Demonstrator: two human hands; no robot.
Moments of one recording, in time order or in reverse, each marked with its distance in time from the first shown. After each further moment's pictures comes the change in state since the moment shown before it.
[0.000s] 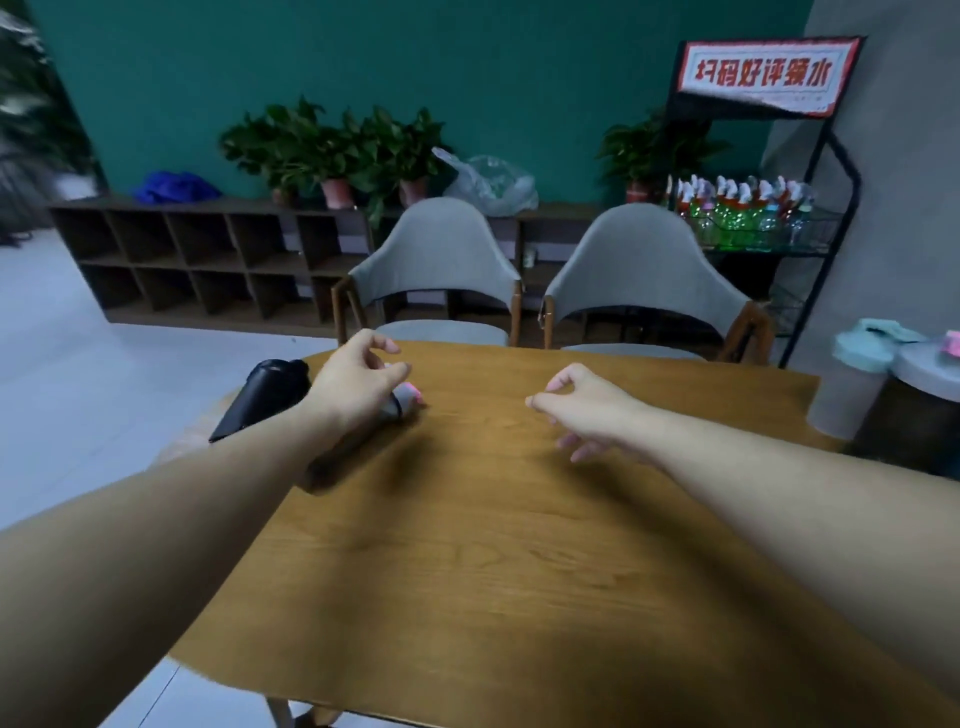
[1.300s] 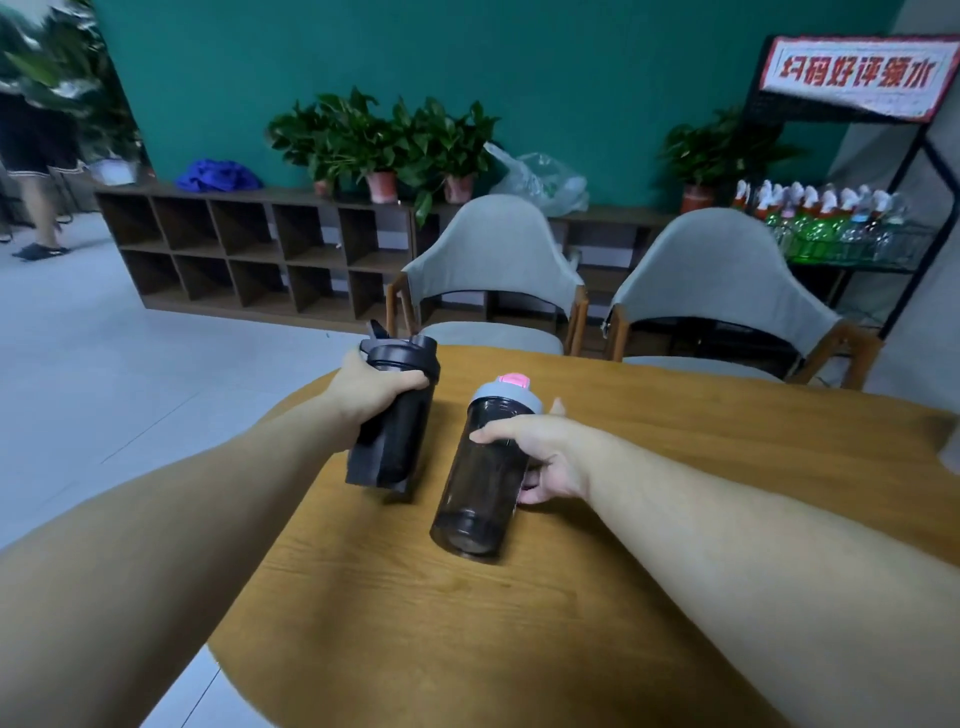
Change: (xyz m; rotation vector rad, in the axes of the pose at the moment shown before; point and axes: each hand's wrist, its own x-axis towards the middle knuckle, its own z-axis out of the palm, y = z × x) left_hand 0.079 -0.094 -0.059 -0.354 0.017 -0.304; right_hand 0.048 -0.086 0.142 0.574 -0.205 0.286
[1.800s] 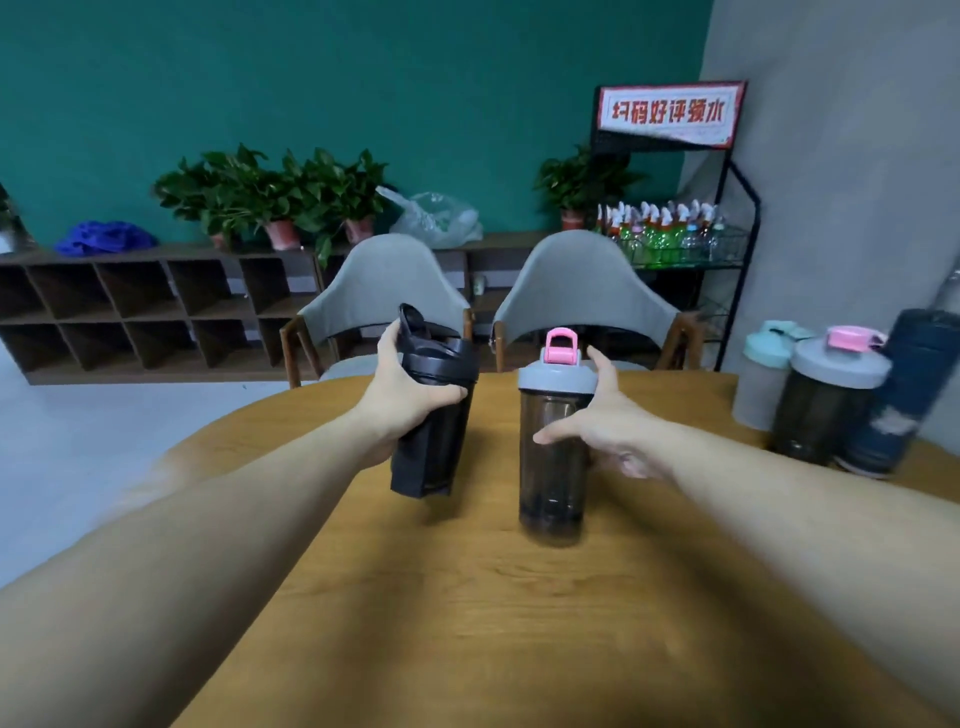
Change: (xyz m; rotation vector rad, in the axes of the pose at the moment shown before) left_hand -0.107 0.066 0.158 -0.064 -0.284 0.347; right_hand -0.097 0.032 -0.205 -0.097 0.265 -0.373
